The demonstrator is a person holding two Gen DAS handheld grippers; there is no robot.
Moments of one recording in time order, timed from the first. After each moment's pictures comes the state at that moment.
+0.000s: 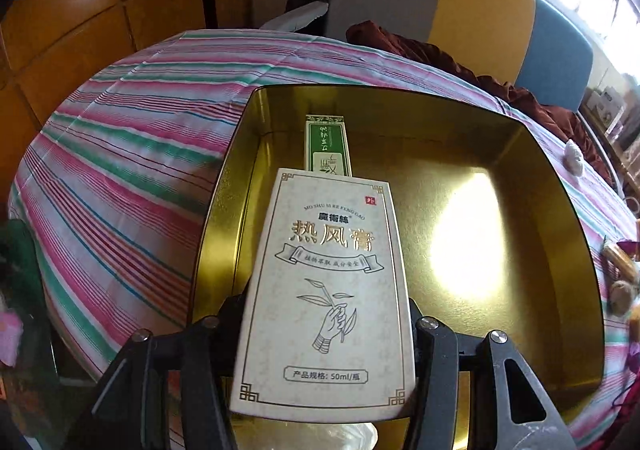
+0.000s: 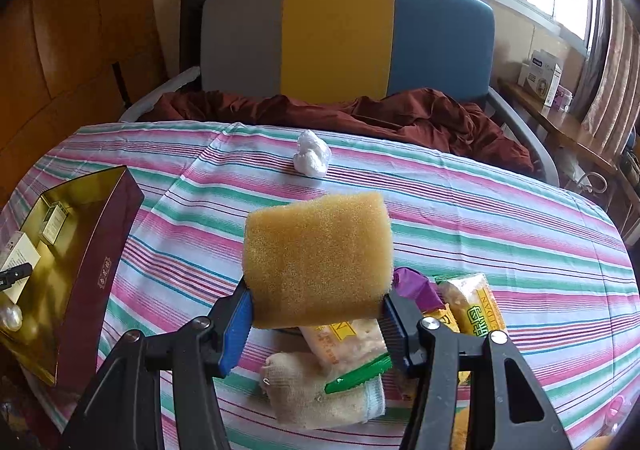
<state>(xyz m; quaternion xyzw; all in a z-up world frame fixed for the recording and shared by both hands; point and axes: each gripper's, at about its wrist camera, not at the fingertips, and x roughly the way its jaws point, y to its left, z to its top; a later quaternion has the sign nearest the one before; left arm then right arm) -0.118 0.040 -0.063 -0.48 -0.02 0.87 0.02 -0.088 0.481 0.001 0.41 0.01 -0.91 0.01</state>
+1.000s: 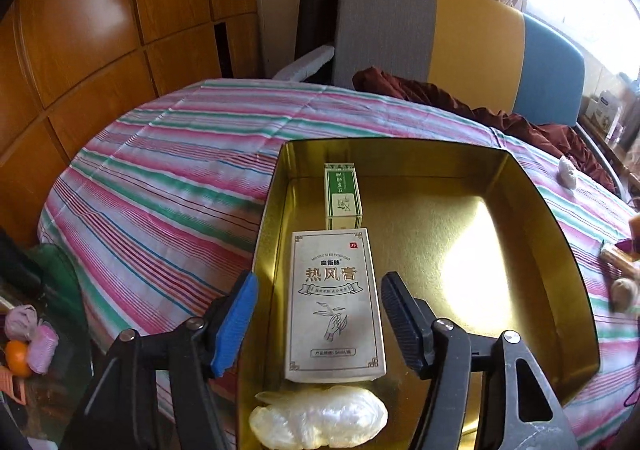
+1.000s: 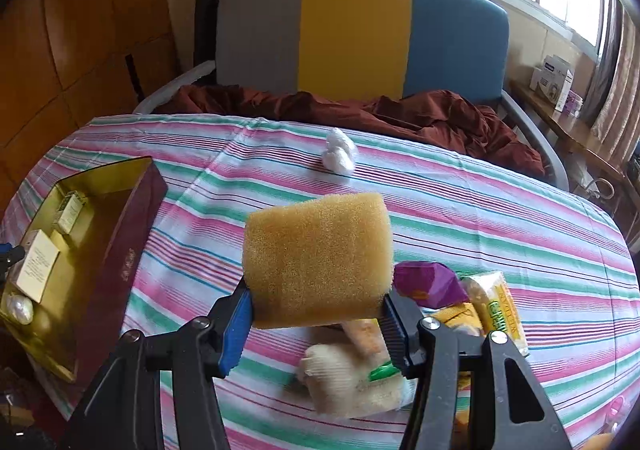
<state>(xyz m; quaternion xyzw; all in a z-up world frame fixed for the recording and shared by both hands) -0.086 0.033 -0.023 -0.41 0.01 0.91 0.00 -0.078 0.448 0.009 0.42 0.01 -0.91 0.04</state>
